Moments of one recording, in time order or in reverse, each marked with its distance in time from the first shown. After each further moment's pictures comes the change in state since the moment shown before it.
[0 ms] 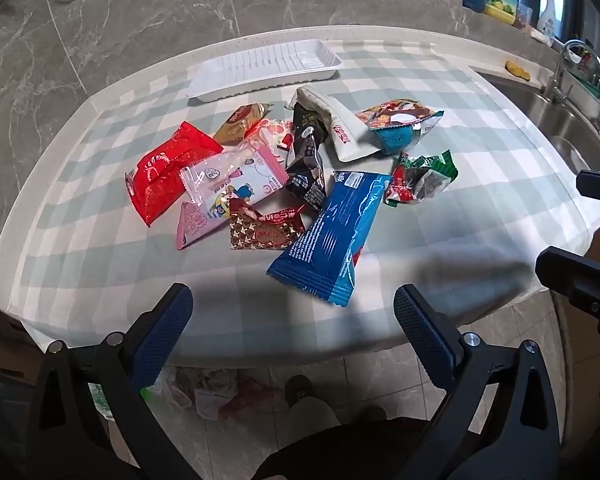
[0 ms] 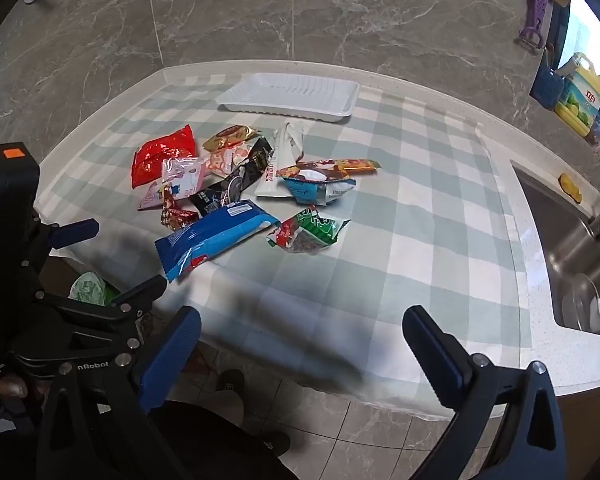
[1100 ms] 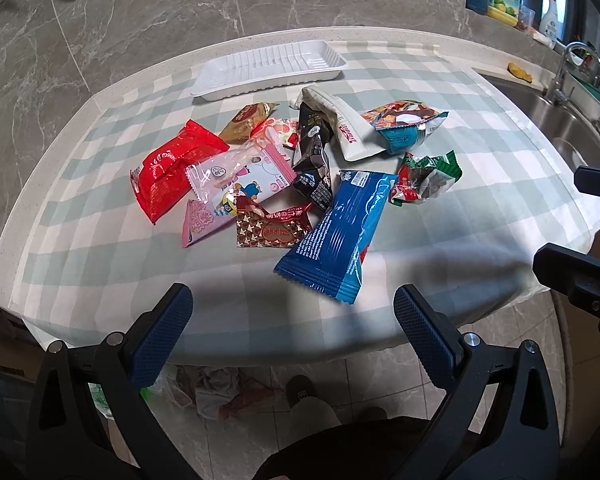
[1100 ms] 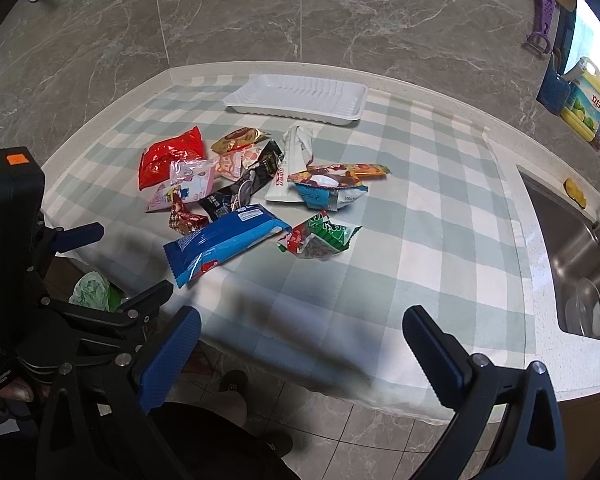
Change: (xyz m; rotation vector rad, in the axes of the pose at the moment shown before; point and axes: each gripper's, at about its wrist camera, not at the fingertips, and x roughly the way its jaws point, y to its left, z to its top) left arm 0.000 0.005 -0.001 -0.007 -0.004 0.004; right arm 0.000 0.008 0.006 -0.007 0.000 0.012
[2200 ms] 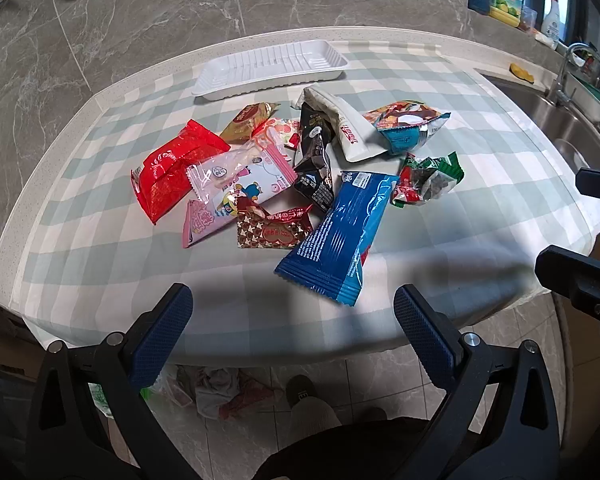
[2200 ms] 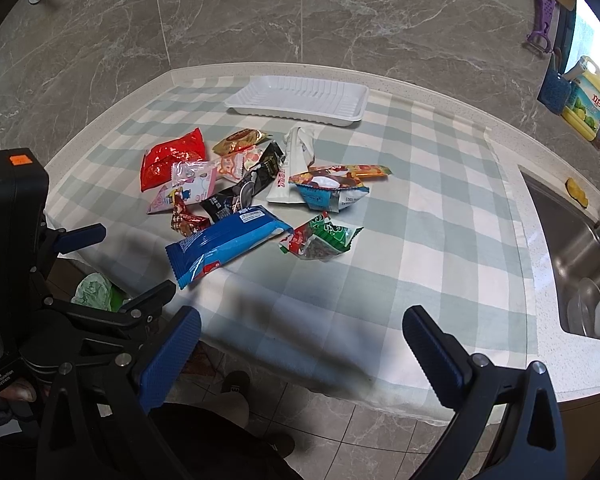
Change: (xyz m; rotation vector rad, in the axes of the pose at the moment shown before) left arm -0.001 0.002 -0.002 -0.001 0.001 0.002; right arm -0.001 0.000 0.000 -0.001 -0.001 0.005
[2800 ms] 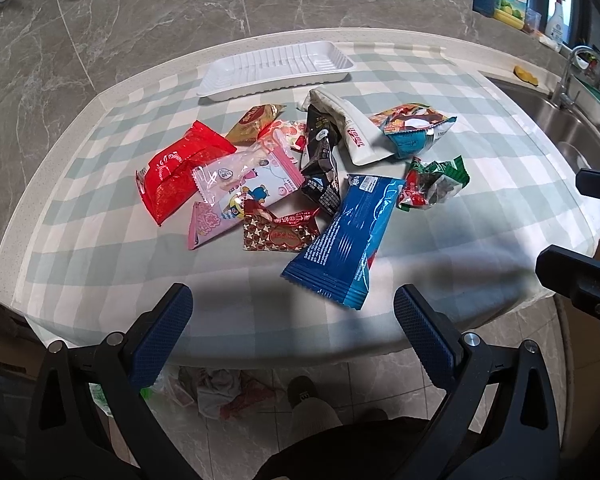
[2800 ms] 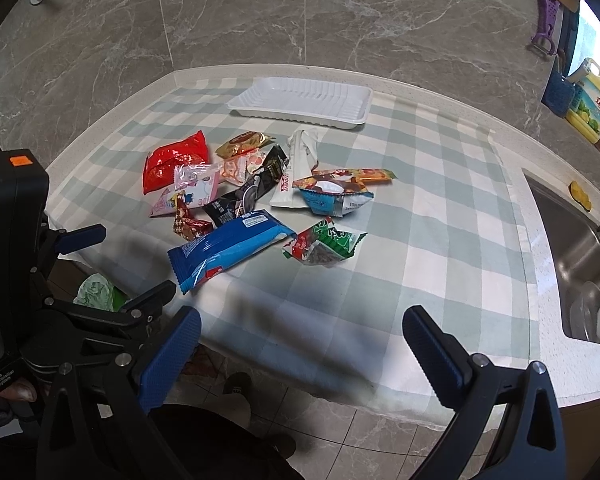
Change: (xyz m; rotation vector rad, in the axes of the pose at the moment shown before) left arm -0.001 0.004 0.005 -0.008 0.000 0.011; right arm 0.002 0.004 0.006 -0.004 -0.004 0.010
